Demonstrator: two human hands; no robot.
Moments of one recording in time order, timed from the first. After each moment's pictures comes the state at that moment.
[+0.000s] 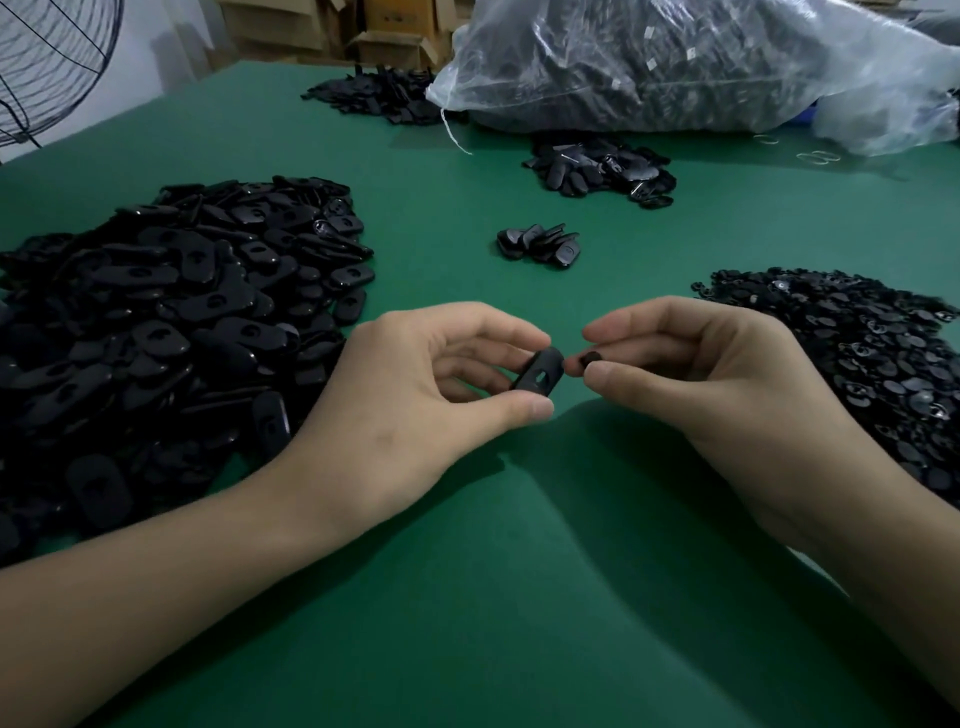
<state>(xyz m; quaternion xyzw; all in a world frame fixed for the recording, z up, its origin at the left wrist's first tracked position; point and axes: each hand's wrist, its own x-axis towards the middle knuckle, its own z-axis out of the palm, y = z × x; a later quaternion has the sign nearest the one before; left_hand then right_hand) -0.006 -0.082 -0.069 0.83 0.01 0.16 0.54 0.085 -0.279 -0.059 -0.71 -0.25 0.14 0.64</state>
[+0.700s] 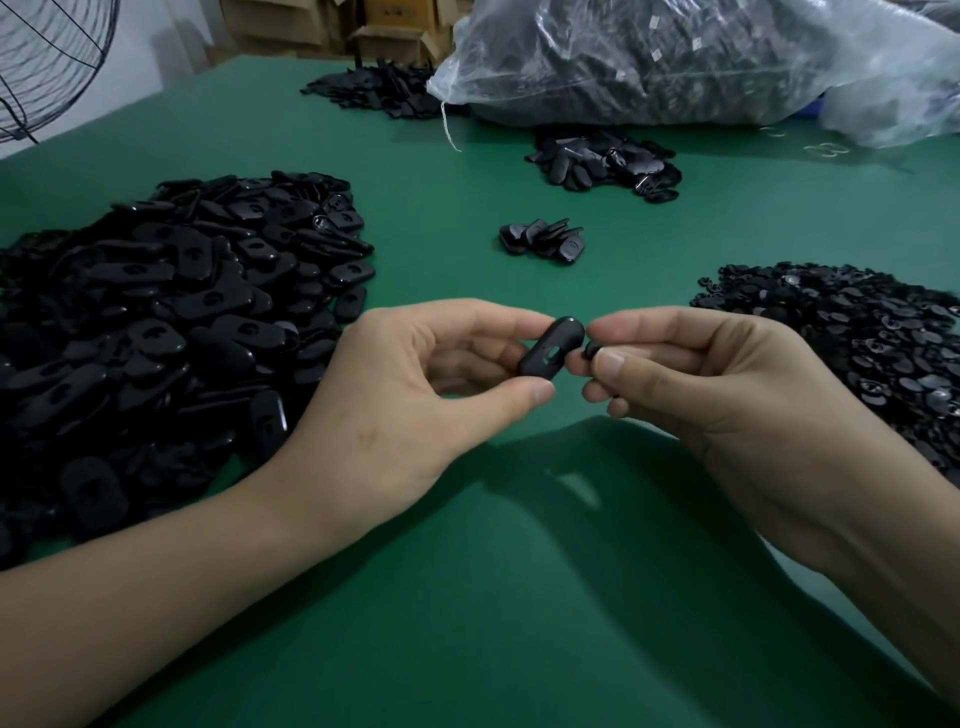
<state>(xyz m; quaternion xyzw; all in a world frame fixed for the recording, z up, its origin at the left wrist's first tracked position) -0.006 -0.083 -0.070 0.79 -0.03 0.18 0.58 0.073 -0.274 -0.048 -0.63 -0.19 0.23 0.71</state>
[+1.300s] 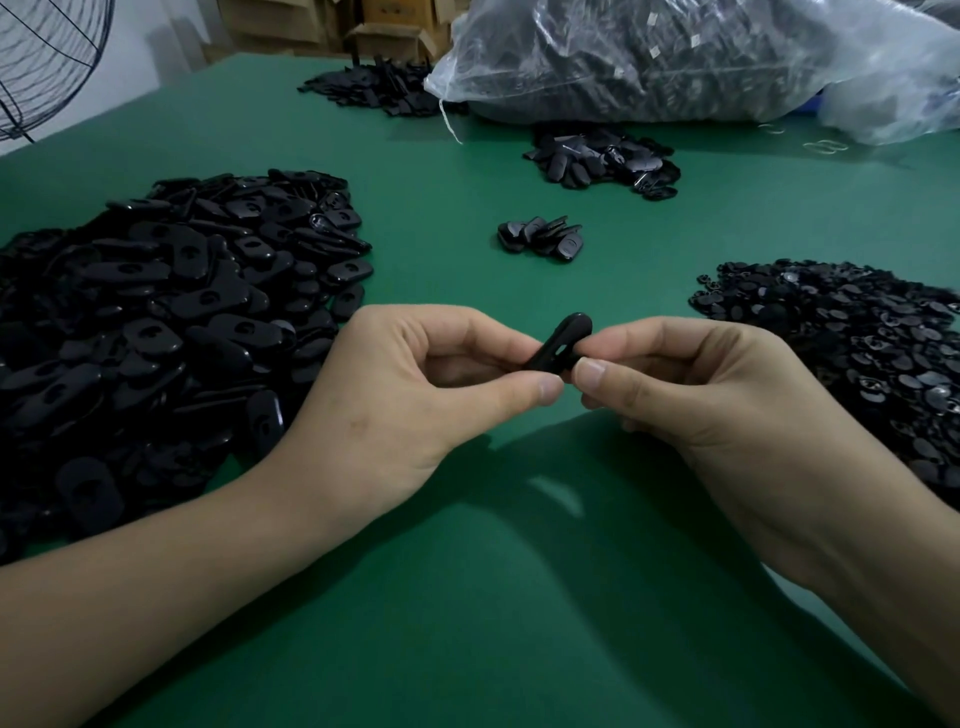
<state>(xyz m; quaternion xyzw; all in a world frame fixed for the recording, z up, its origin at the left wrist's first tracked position) -0.007 -0.088 -0.066 0.74 0.00 0.15 0.66 0.066 -0.271 -0.053 -0.65 -0.19 0.21 0.71</state>
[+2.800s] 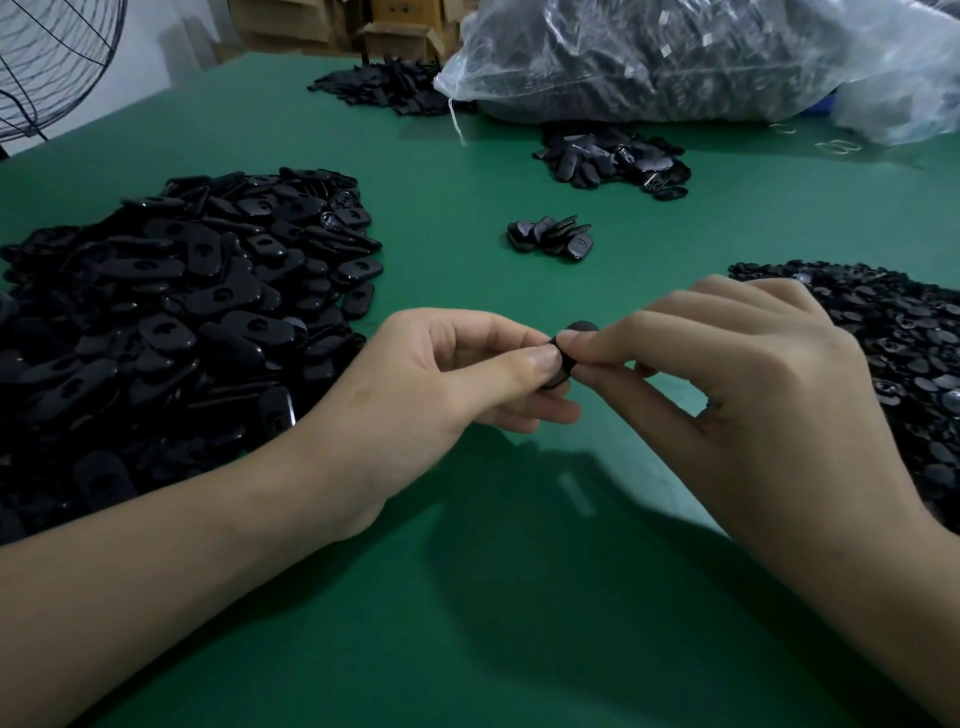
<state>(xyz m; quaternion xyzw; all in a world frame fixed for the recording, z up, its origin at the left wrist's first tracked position) -0.005 -0.085 -0.064 0.70 0.02 0.06 0.71 0.068 -0.277 -0.053 -0.81 -0.46 -0.27 0.24</state>
